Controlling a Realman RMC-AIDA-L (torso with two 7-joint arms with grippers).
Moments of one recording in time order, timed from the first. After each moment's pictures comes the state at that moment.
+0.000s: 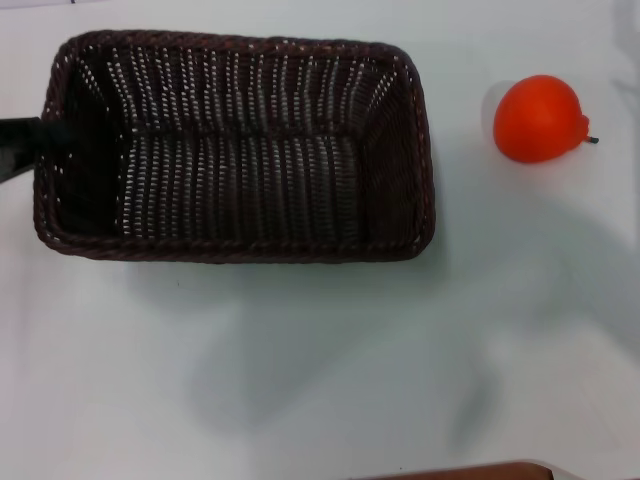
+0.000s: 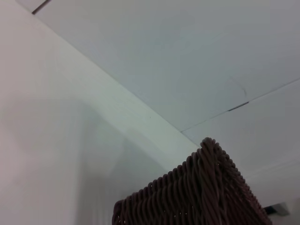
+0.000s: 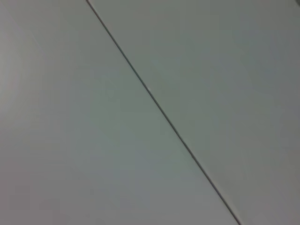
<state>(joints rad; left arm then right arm) -0.36 -2.17 0.50 1.12 2.12 1.62 -2.50 0.49 2.09 -0.31 0.01 -0.61 -1.26 -2.52</state>
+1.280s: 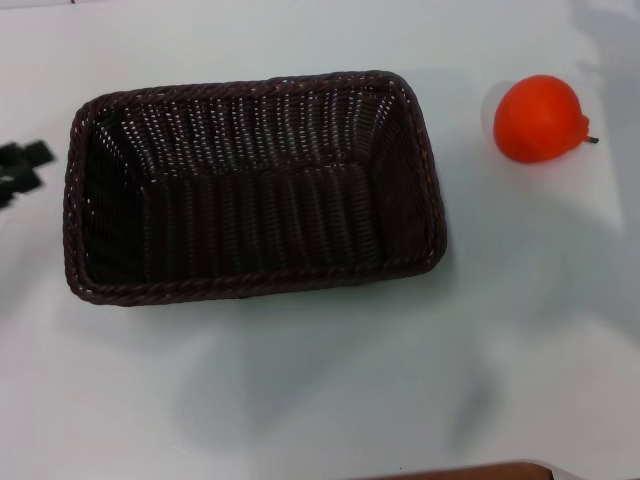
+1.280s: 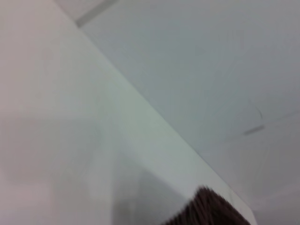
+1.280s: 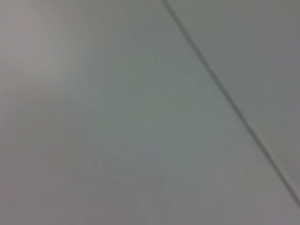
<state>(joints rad) -0.31 -2.14 0.44 0.96 2.07 1.58 -2.39 0.52 2.09 -0.44 -0.03 -0.62 -1.24 -2.50</state>
